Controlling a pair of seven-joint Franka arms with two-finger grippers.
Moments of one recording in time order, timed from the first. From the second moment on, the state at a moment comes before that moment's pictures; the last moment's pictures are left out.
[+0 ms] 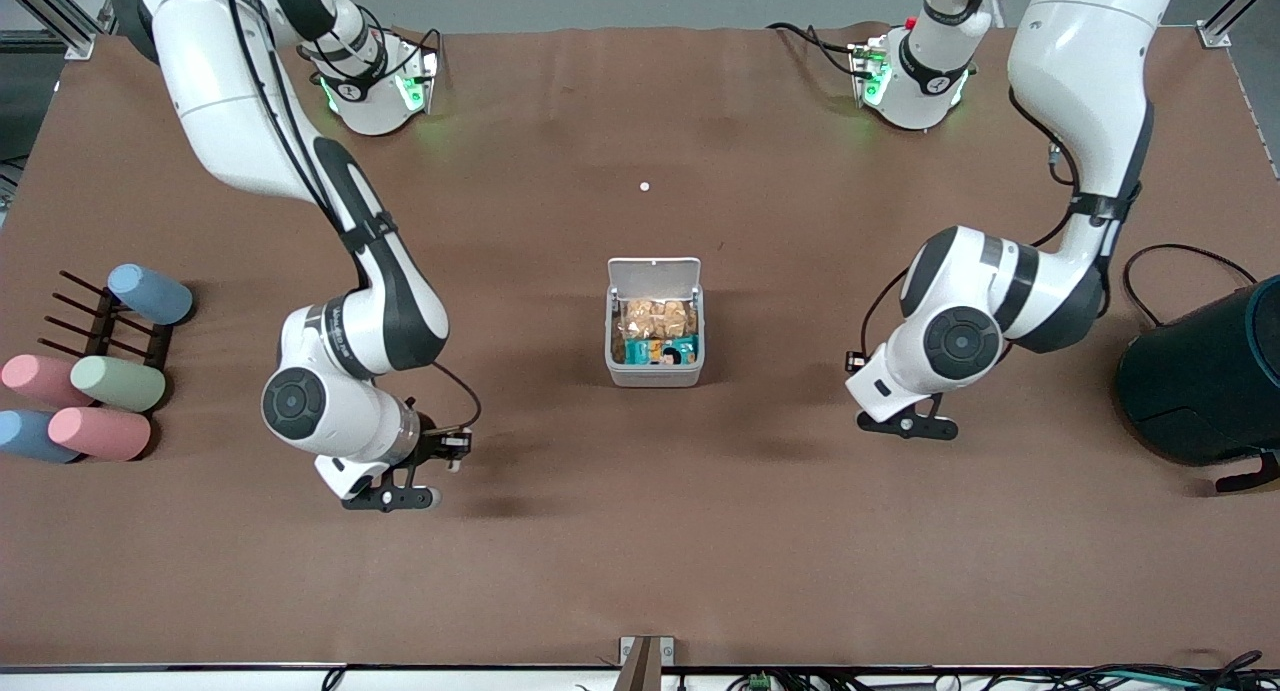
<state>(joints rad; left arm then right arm) -0.12 0.54 -0.22 -1.62 0.19 1.92 -0.24 0.28 0.76 0.05 -1.36 0.21 2.16 0.24</state>
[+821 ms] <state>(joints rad) -0.14 0.54 -0.23 -1.50 0.19 1.87 -0.22 0.62 0.69 0.10 -1.36 0.22 2.11 0.80</state>
